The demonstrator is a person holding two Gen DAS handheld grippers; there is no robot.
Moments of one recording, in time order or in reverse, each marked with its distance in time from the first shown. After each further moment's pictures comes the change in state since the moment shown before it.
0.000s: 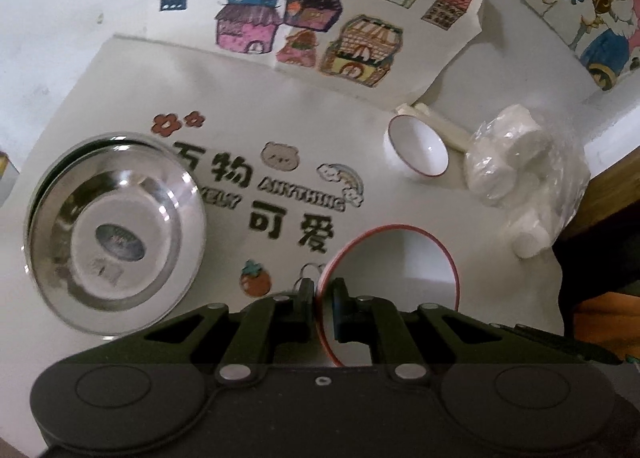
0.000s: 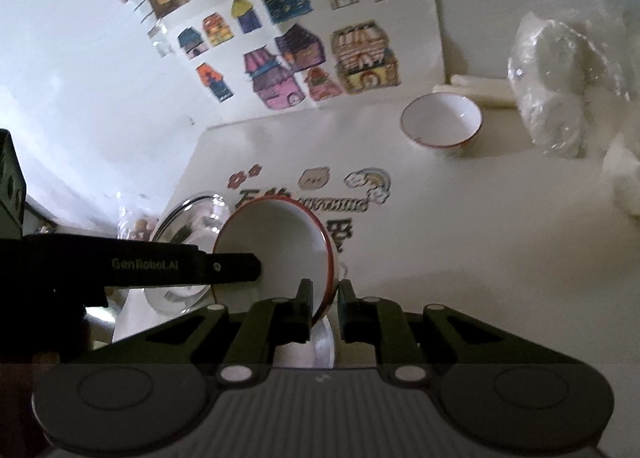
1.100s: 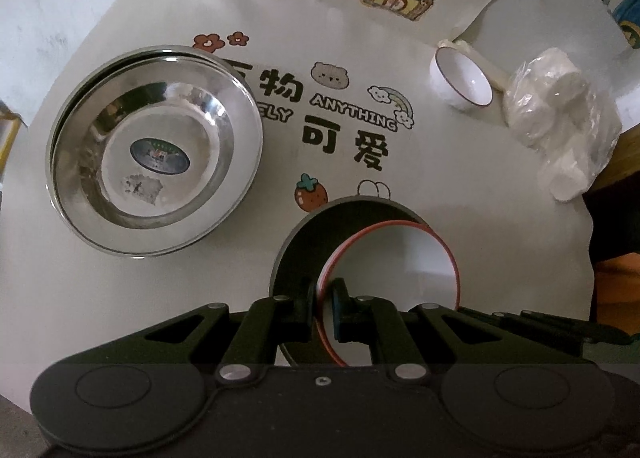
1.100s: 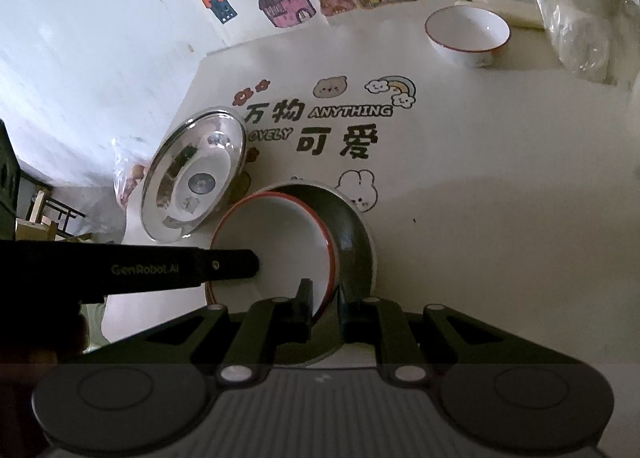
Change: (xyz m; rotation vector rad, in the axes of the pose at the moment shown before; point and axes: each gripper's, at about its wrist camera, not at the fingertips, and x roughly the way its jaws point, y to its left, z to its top) left arm 0.014 0.030 -0.035 -0.011 0.144 0.050; right arm 0.028 0.016 -0.033 0.014 0.187 -0.011
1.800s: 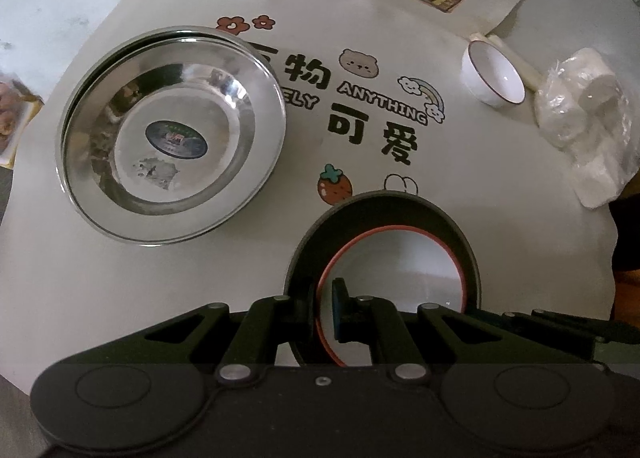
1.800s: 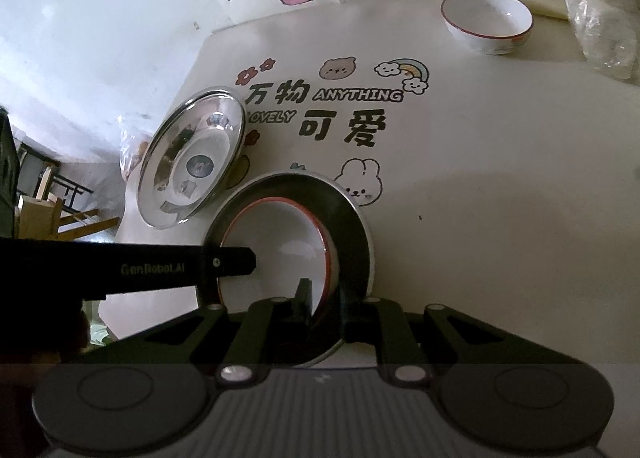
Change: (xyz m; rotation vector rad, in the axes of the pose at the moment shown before) left arm 0.013 0.002 0.001 -0.053 0.021 0.070; right arm 0.014 -0.005 0.009 -0.044 0.068 0.030
